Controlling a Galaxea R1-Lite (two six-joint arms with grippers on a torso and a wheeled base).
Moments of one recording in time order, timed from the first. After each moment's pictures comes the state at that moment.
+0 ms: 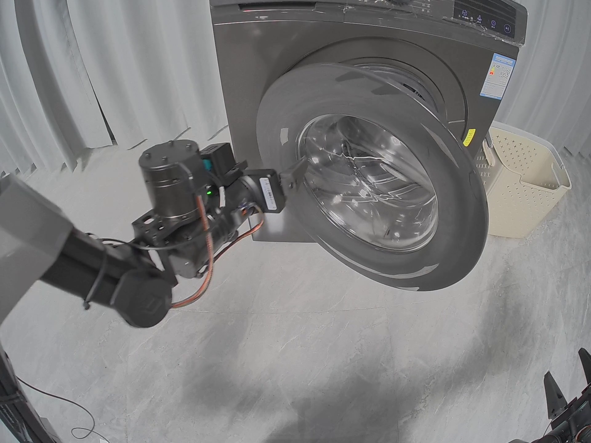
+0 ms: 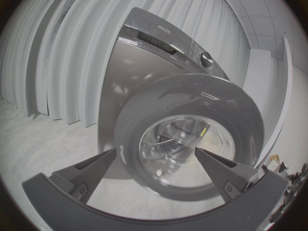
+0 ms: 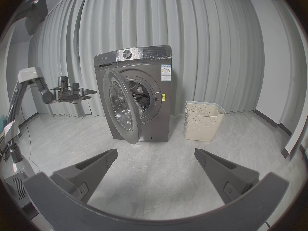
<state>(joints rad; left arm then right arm) -0.58 1.95 -1.03 -1.03 0.14 -0.19 0.00 0.02 -0.02 0.00 0.03 0.00</state>
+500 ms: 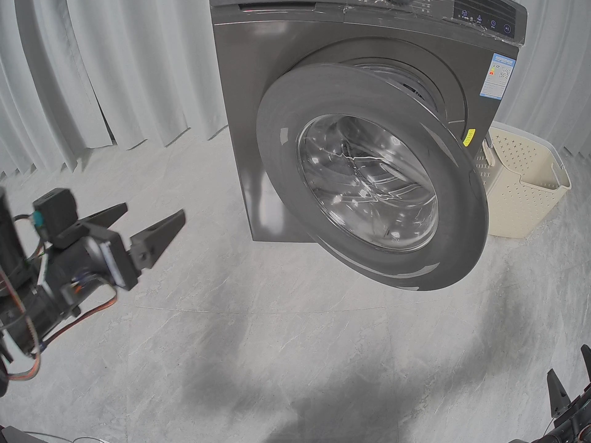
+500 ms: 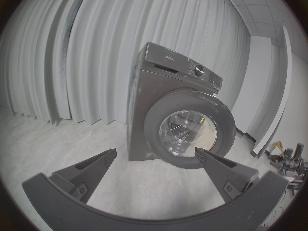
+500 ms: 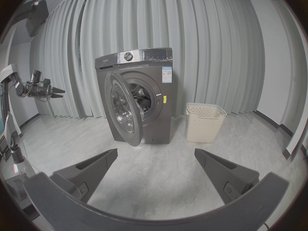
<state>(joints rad) -0.51 1.25 -0.51 -0.72 0.13 -0.11 0.00 0.02 -0.03 -0.01 0.05 0.00</state>
